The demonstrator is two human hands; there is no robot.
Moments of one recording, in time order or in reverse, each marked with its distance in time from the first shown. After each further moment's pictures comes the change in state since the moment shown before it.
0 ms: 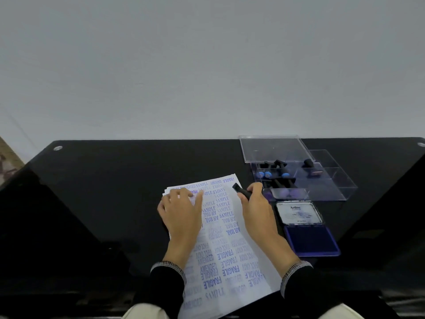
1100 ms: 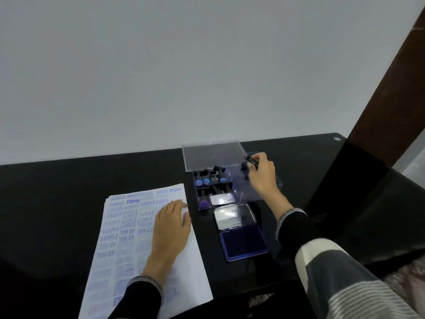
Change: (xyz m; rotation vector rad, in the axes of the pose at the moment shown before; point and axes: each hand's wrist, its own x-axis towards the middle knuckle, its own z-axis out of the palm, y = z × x) left_hand -0.038 0.078 0.052 -0.236 -0.304 0.388; right_hand 0.095 0.093 -0.144 0.033 0.313 0.107
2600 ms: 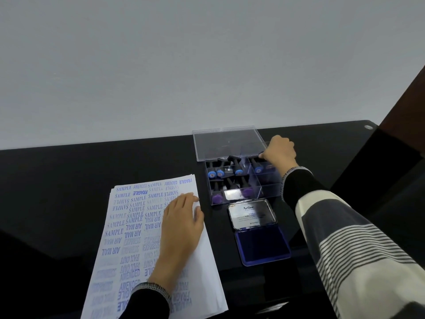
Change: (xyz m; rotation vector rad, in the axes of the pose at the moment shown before) left_hand -0.001 -0.003 0.003 0.020 0.014 0.014; right_hand 0.079 0.003 0.030 -0.596 -0.156 0.223
